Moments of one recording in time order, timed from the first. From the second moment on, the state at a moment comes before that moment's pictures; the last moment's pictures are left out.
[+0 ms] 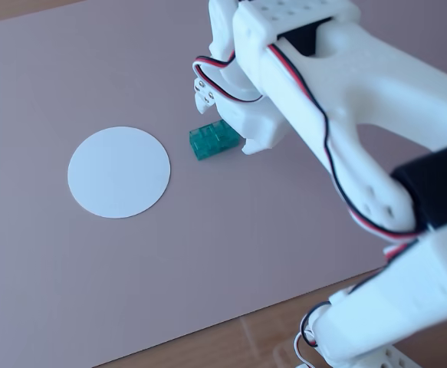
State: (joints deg) arm -7.6 89.2 107.9 72.0 -14.5
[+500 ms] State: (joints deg) arm -8.8 75.0 99.8 71.4 -15.3
